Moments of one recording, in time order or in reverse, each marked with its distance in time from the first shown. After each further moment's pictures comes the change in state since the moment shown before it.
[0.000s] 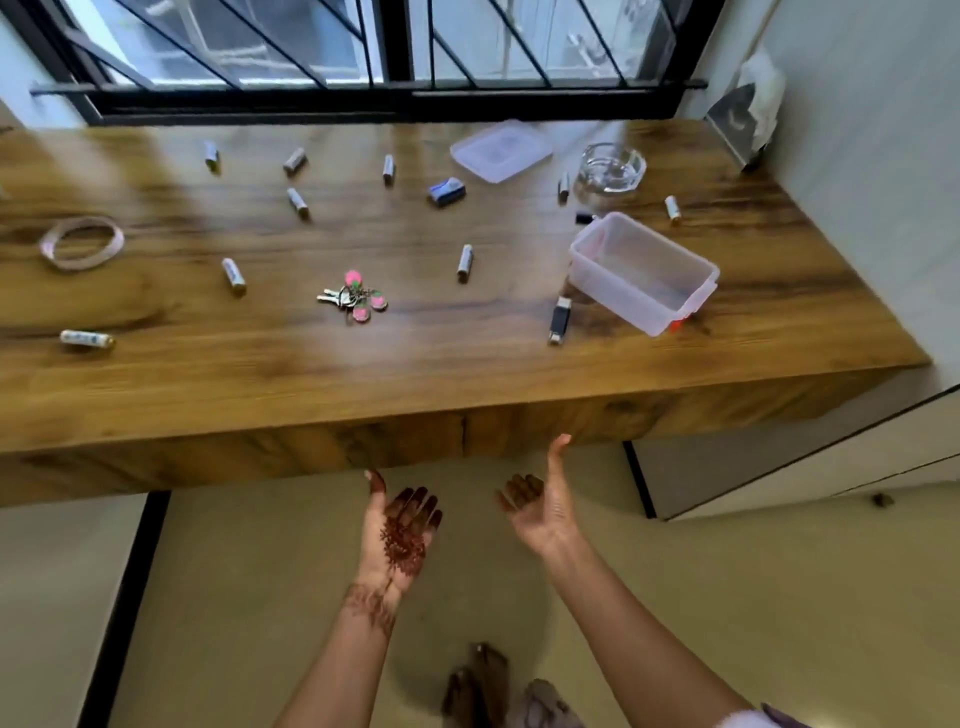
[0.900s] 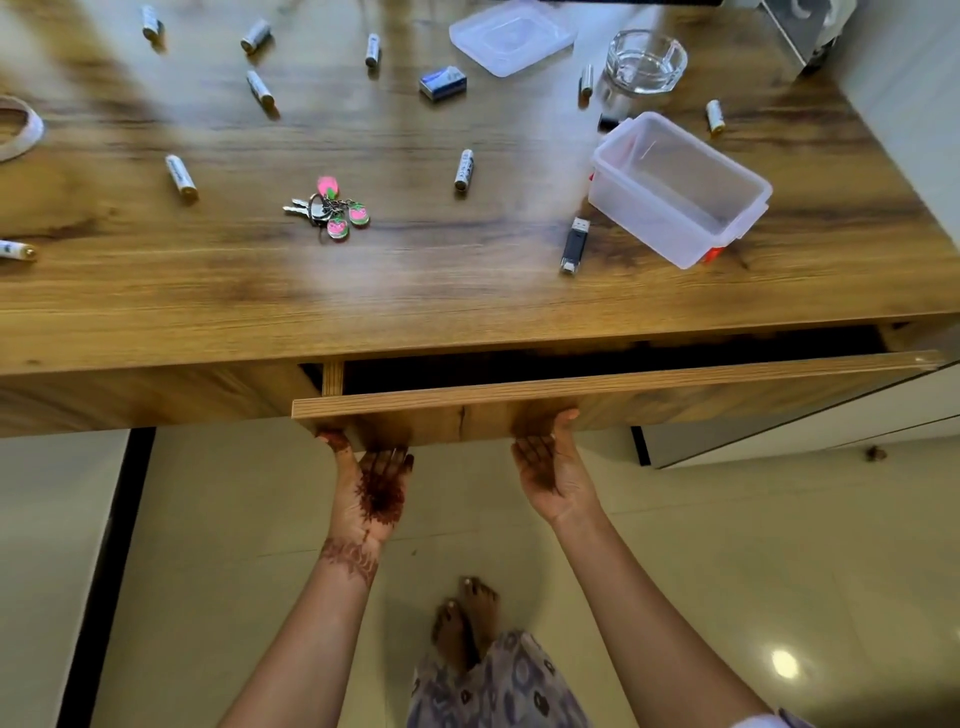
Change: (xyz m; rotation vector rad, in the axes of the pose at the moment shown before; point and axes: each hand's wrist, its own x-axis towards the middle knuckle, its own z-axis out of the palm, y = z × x) left_hand 0.024 -0.004 -0.023 -0.190 0.009 0.124; right_hand 0.035 0.007 -0.039 0.106 -0.049 -0.089
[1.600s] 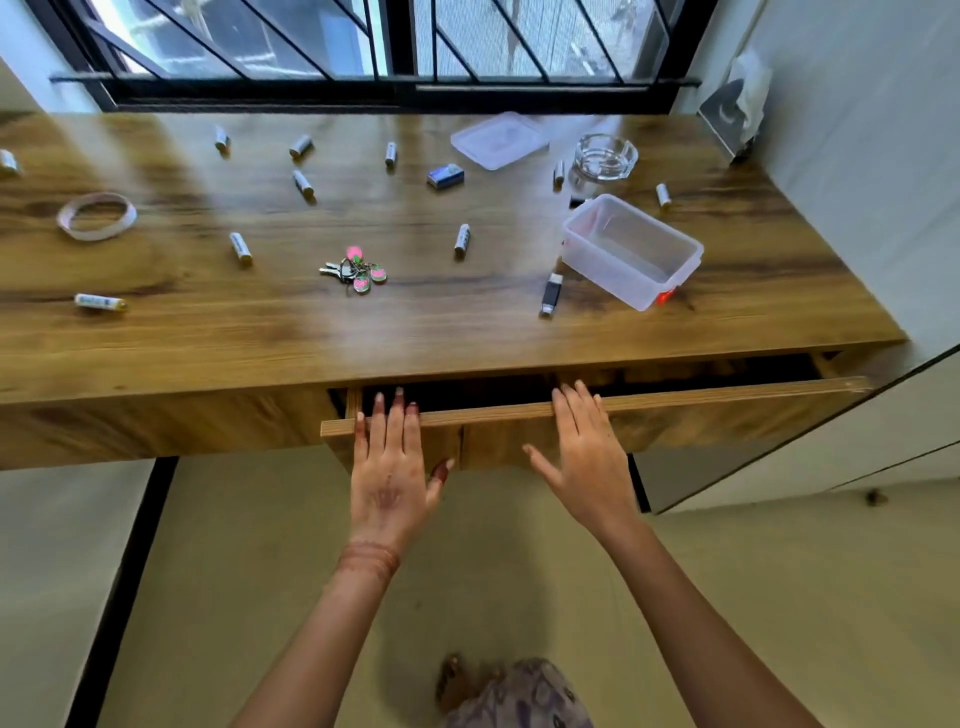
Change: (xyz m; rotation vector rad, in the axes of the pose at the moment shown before) left_hand -0.041 0.004 0.020 2.323 0.022 1.405; right_hand -0.042 -0.049 -0.007 -2.203 0.037 -1.304
